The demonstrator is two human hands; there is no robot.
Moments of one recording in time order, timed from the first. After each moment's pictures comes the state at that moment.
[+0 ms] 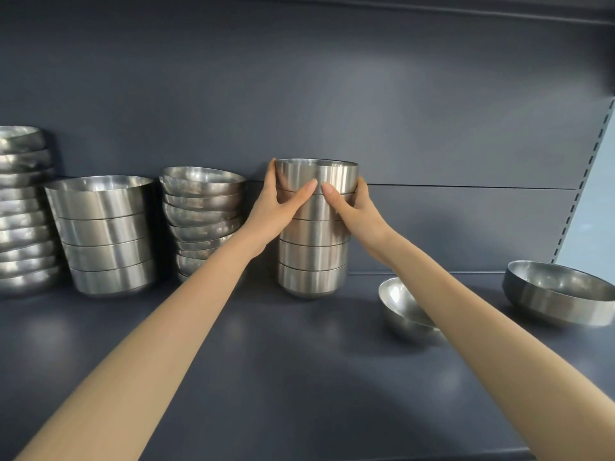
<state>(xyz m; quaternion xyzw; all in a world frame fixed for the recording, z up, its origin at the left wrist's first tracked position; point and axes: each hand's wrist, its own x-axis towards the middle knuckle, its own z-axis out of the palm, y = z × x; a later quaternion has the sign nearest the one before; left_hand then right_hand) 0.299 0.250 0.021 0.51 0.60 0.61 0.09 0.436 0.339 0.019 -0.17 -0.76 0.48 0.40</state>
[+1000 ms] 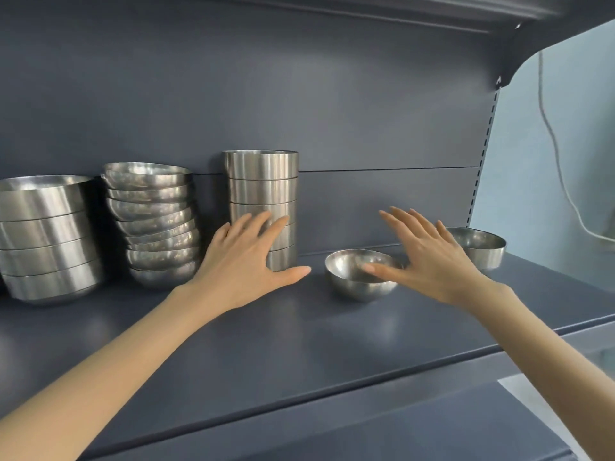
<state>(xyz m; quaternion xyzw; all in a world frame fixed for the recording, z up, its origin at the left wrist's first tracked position) 0.375 0.166 -0.017 0.63 0.74 0.15 -0.19 0.624 0.293 -0.025 -0.40 -0.88 -0.06 0.23</state>
